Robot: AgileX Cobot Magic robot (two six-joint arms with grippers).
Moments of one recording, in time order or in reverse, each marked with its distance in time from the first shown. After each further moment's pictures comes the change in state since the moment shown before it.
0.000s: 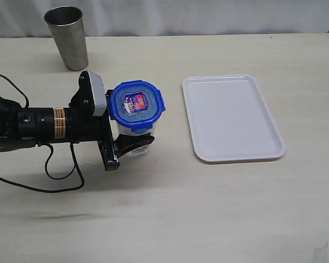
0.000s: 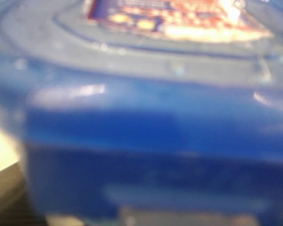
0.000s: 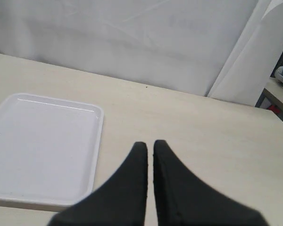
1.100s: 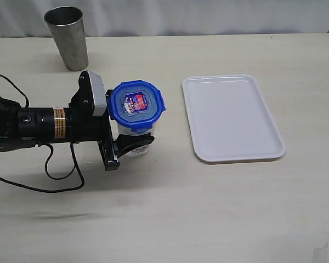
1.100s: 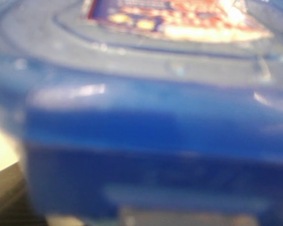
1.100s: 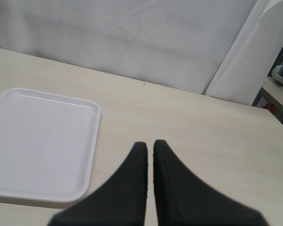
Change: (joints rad) left arm 0.000 0.000 0.000 0.000 0.000 0.000; right arm 0.000 0.000 0.000 -0.043 0.008 0.023
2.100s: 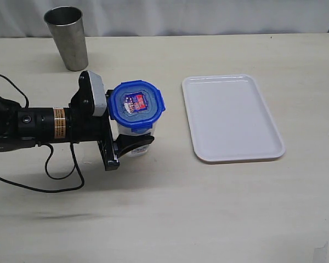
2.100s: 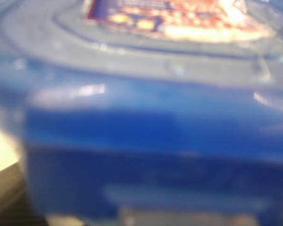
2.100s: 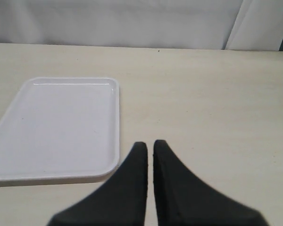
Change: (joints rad) left arm 0.000 0.000 0.000 0.000 0.000 0.000; right arm 0.000 0.000 0.000 0.062 0.123 0.153
